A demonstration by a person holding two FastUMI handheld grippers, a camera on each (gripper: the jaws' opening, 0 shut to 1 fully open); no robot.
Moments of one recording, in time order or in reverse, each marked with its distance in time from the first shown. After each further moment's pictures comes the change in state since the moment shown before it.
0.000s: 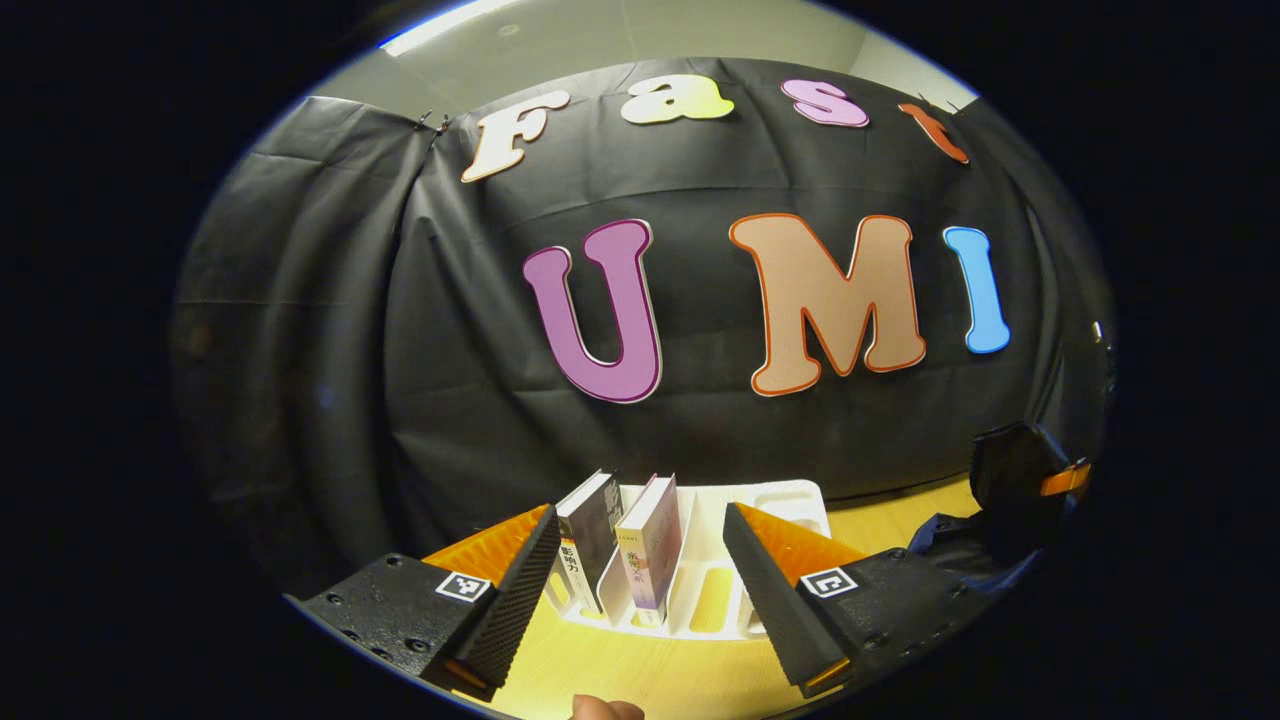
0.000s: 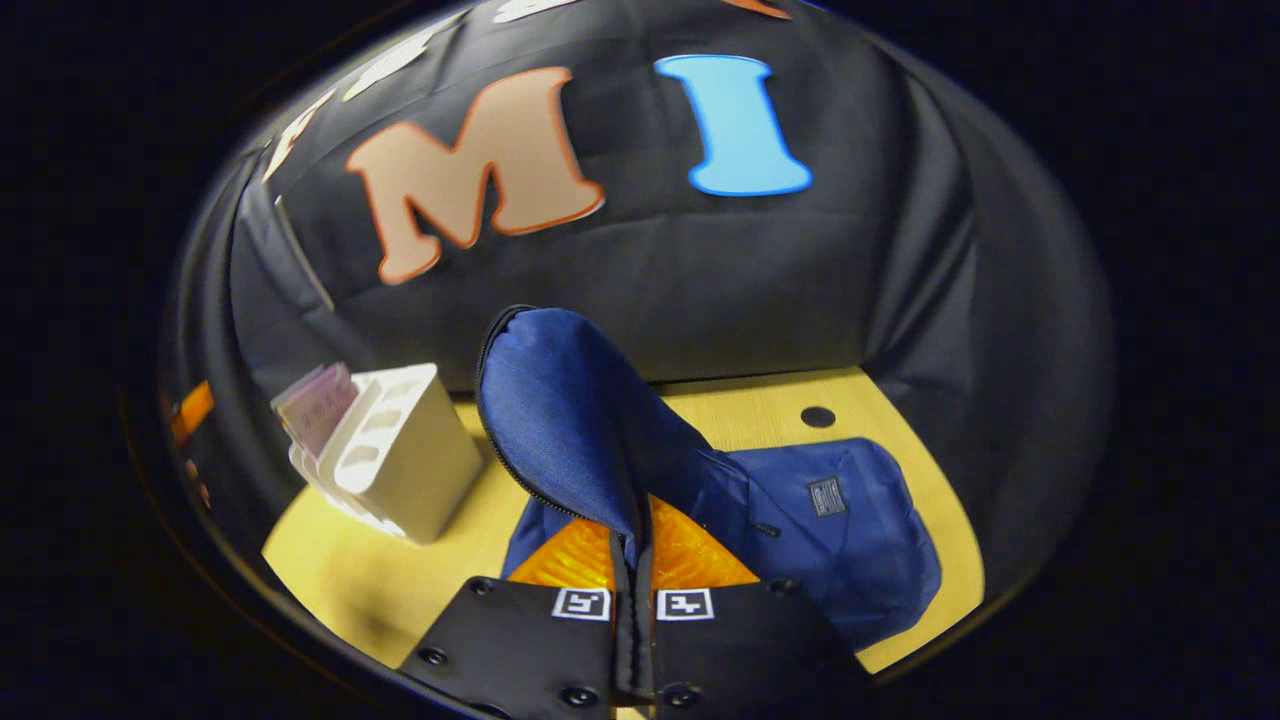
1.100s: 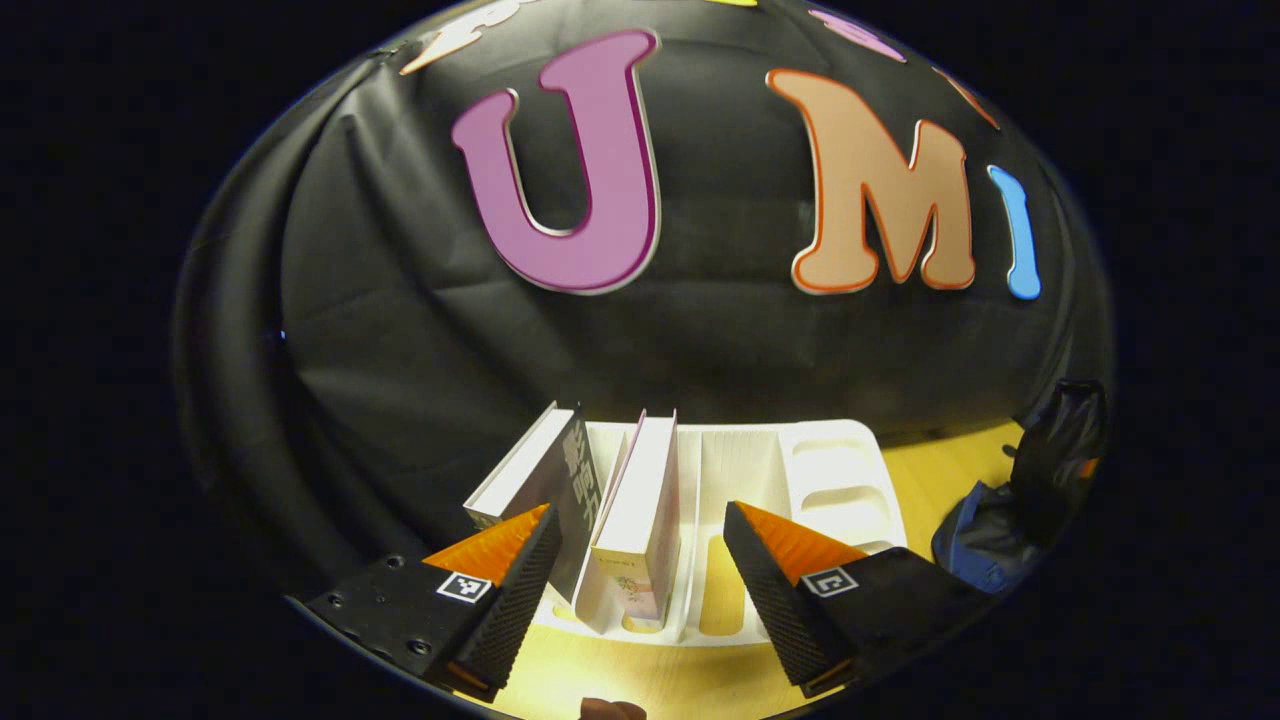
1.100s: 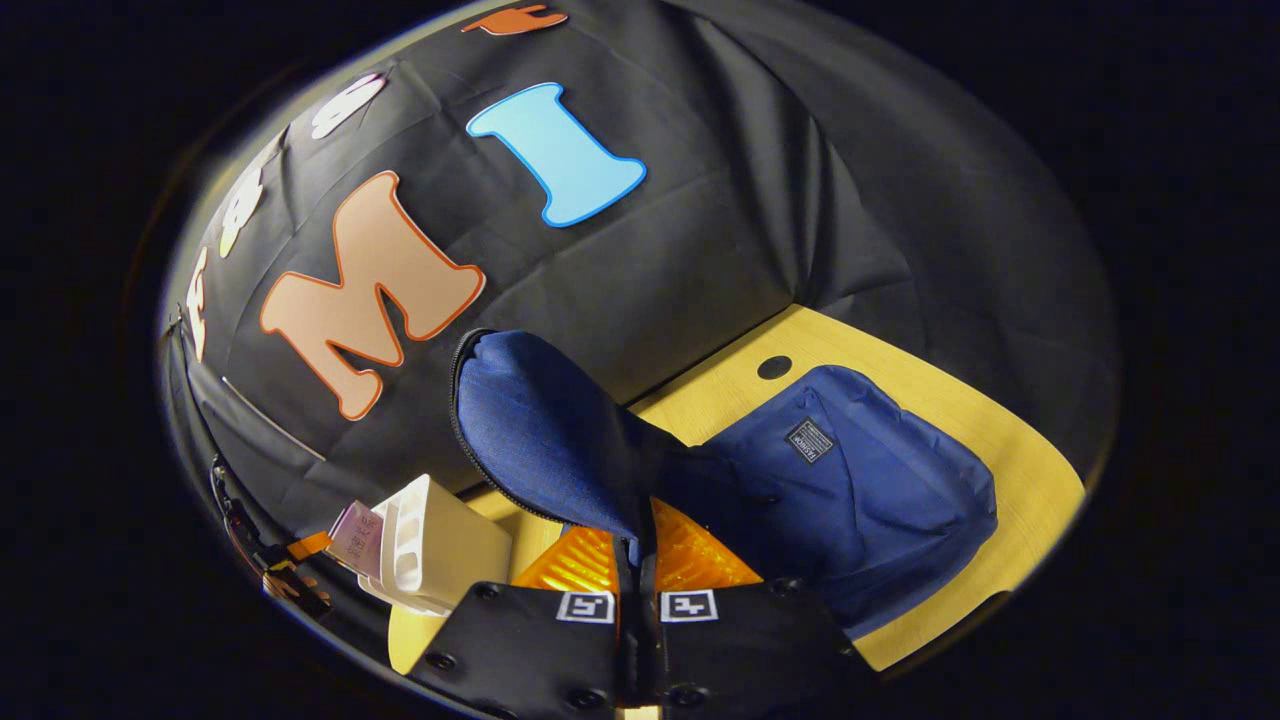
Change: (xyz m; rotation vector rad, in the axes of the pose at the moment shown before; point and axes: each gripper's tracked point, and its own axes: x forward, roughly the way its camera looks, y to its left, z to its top) left arm 0.159 0.003 -0.097 0.010 0.381 -0.138; right arm -0.012 -0.030 0.004 0.360 -0.071 -0.043
